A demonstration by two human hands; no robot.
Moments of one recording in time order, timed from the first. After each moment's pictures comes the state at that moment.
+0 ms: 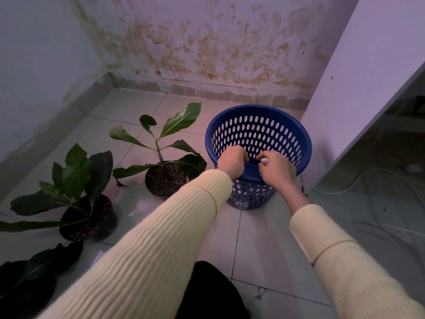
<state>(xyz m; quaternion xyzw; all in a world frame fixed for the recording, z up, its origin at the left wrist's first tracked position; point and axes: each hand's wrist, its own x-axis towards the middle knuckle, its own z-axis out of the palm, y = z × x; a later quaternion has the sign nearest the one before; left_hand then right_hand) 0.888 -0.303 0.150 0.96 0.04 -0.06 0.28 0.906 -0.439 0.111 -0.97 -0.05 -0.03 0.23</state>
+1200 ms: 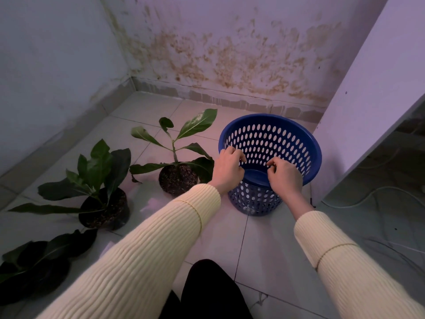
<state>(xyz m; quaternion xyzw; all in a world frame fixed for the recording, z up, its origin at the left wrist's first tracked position) 0.850 -0.272 0.143 0.95 0.01 0.12 0.27 0.894 -0.435 0.116 -0.96 -0.08 -0.08 0.24</state>
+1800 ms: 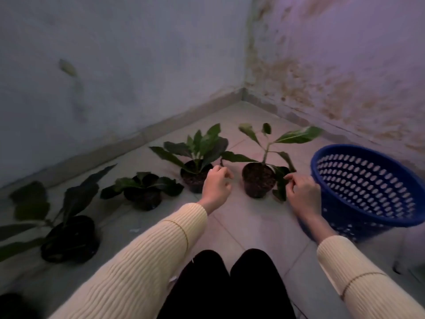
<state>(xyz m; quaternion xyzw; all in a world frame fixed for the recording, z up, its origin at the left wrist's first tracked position) 0.619 -0.143 0.141 0.88 0.30 0.24 0.29 0.777 -0.323 0.142 -0.88 -0.36 -0.12 0.29</state>
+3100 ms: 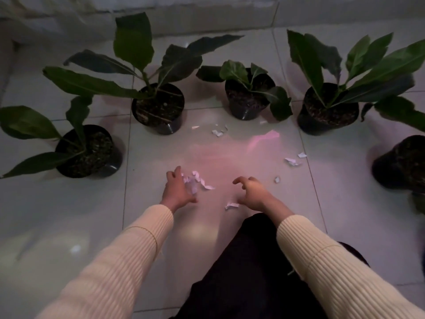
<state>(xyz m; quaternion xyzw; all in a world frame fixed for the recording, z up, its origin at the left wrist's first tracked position) 0.286 -0.119 -0.095 0.56 0.73 0.04 0.39 0.520 -0.138 -0.063 -0.66 -0.60 0.44 -0.07</state>
